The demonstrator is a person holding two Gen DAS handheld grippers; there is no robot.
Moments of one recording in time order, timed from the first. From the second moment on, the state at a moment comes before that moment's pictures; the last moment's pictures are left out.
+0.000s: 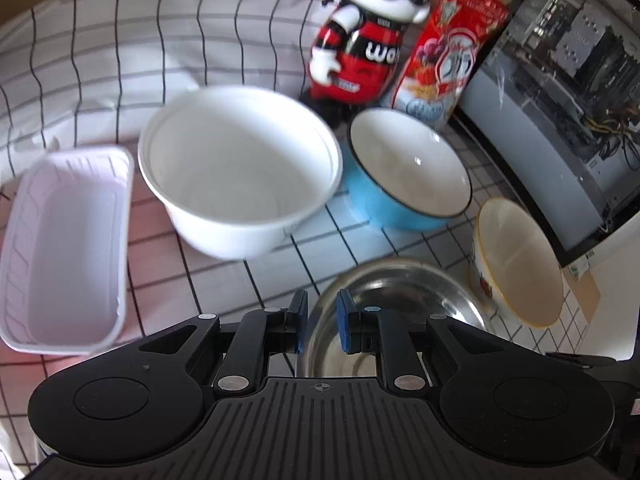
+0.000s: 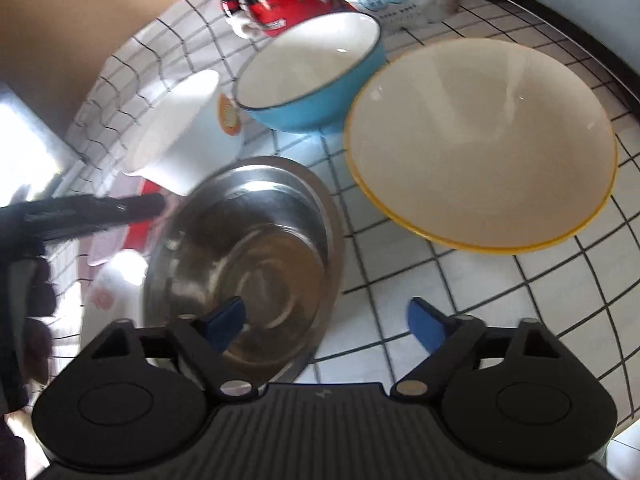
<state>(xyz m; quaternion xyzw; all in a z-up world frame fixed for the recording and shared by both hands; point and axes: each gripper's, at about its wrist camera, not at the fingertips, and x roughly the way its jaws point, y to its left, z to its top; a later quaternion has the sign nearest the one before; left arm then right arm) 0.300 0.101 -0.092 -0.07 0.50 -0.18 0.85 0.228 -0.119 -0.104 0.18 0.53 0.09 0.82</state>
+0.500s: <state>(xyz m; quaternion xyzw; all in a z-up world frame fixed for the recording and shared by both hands) 0.303 0.092 -0.113 -0.09 0.53 -0.13 0.83 0.238 -0.082 -0.109 0.11 0.55 0.12 0.82</state>
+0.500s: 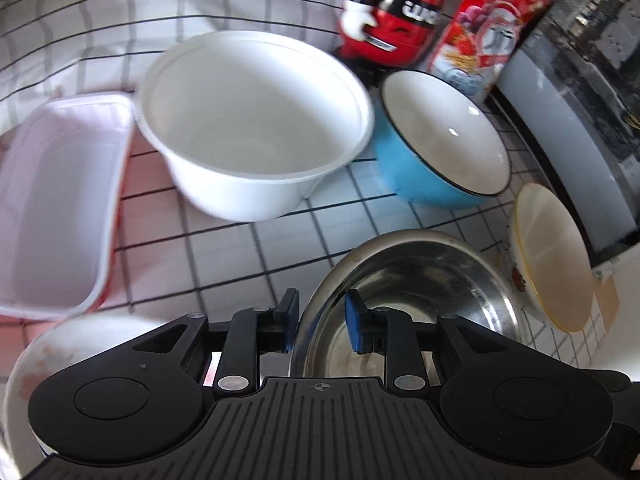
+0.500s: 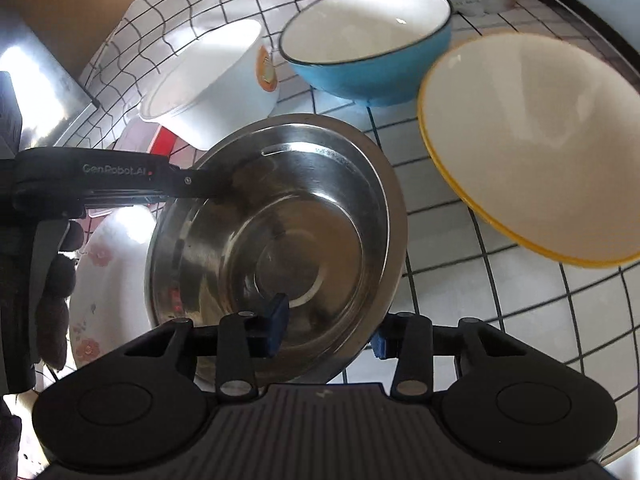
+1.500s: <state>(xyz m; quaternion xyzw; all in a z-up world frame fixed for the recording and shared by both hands) 0.165 0.246 -0.089 -0.22 0.45 0.14 0.85 0.253 0.083 -0.110 -0.06 0.52 0.32 0.79</state>
